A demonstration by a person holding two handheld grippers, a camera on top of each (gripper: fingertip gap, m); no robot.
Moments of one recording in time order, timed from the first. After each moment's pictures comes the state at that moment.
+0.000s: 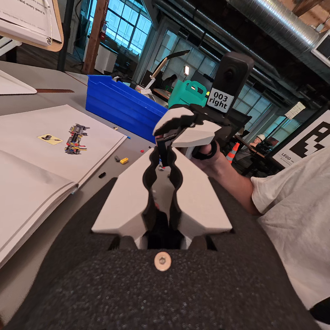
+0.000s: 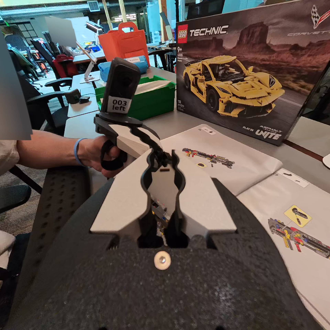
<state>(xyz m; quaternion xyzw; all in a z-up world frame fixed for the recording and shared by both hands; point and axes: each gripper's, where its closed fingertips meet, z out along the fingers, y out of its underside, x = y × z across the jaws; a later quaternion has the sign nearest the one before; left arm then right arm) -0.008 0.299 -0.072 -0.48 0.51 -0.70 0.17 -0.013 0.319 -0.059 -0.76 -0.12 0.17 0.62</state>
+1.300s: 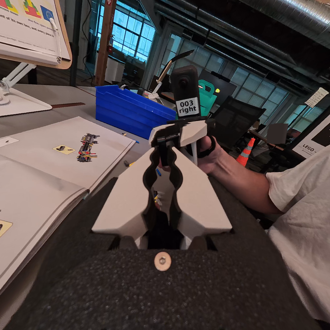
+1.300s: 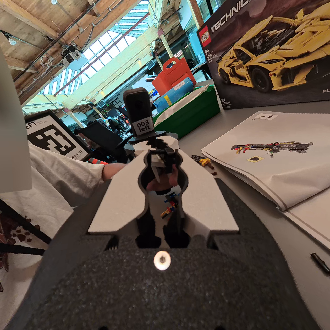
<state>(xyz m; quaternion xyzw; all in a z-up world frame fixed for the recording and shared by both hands) -0.007 0.299 -0.072 -0.46 0.53 -0.68 0.23 -0.022 0.318 -0.061 -0.69 -0.04 0.42 0.58</state>
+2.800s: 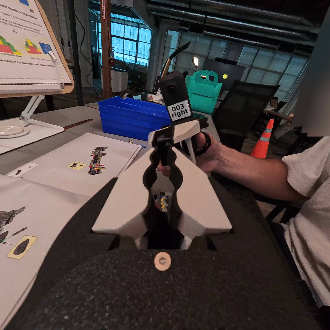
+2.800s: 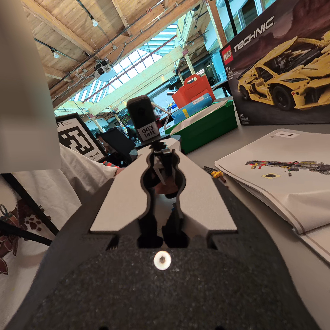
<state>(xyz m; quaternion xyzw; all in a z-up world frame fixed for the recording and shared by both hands) -0.013 0.293 -0.063 -0.41 0.56 -0.65 0.29 -0.028 0.310 -0.049 -0.64 -0.07 0.45 0.62</state>
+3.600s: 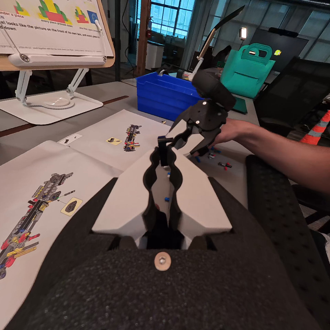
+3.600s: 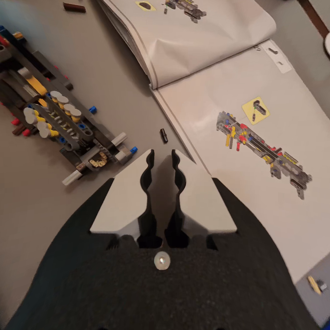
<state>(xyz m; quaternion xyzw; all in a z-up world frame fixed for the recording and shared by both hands) 0.001 0.333 -0.093 -0.50 0.57 -0.57 0.32 0.096 0.295 -0.209 -0.91 -0.19 0.02 0.36</state>
